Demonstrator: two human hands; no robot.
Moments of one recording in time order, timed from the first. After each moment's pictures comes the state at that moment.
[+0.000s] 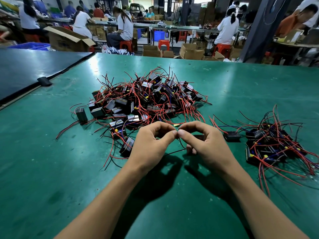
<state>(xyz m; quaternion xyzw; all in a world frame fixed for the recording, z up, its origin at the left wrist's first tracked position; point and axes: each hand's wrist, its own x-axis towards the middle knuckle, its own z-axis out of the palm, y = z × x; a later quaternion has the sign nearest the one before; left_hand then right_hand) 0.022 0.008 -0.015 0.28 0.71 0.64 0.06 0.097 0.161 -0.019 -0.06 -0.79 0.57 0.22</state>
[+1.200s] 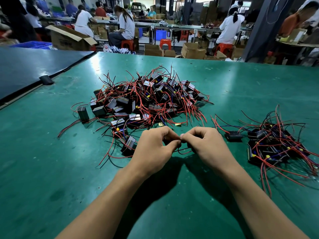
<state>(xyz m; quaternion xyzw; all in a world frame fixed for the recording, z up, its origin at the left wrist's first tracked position) 0.023 0.004 -0.021 0.35 0.78 0.52 0.01 0.093 0.152 -0.013 -0.17 -0.84 0.48 0.19</state>
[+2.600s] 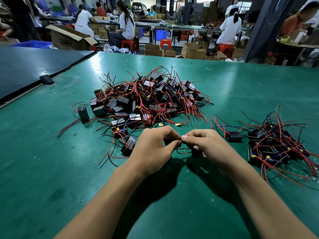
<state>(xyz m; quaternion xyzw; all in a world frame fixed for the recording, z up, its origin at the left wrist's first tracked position) 0.018 -0.001 -0.022 0.41 0.77 0.48 -0.03 0.096 0.159 -0.007 -0.15 -0.78 0.61 0.06</state>
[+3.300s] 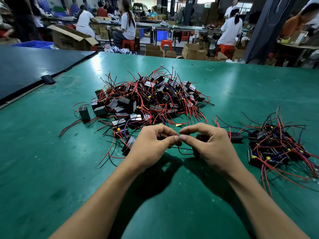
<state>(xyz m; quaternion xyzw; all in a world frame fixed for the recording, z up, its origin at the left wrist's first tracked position) 0.011 0.001 -0.020 0.28 0.72 0.62 0.14 0.104 0.156 -0.009 -0.02 -0.84 0.48 0.25</state>
